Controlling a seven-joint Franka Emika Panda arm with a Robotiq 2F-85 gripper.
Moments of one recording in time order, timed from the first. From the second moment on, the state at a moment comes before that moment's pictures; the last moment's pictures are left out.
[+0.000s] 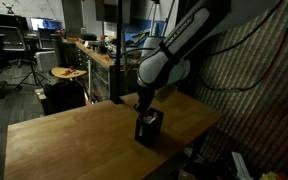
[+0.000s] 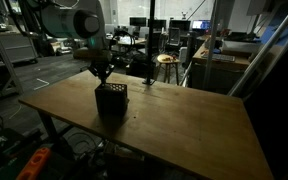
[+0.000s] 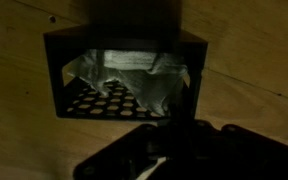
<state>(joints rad) 0.03 0.12 0.08 -2.42 -0.04 2.62 -0.23</state>
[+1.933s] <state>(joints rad) -0.07 0.18 0.13 -2.48 0.35 2.82 -0.46</state>
